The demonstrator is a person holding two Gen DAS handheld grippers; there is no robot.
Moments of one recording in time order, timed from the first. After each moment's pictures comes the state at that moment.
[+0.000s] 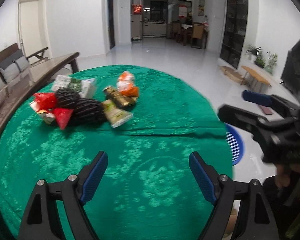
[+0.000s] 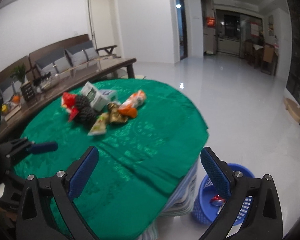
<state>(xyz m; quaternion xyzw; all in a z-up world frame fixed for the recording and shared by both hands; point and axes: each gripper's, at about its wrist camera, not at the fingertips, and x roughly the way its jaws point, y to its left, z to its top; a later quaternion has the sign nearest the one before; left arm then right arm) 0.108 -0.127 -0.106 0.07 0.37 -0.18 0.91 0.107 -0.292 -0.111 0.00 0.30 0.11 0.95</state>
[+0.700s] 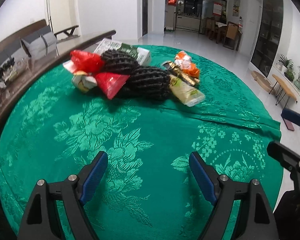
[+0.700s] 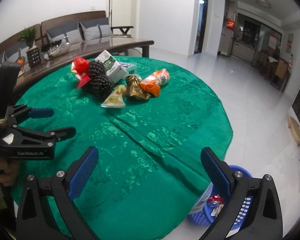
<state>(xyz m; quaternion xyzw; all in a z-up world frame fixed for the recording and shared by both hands) 0.150 -0.053 -0.148 0.02 0.42 -0.09 0.90 0.113 -0.240 -0.144 -0.09 0.33 0.14 0.93</state>
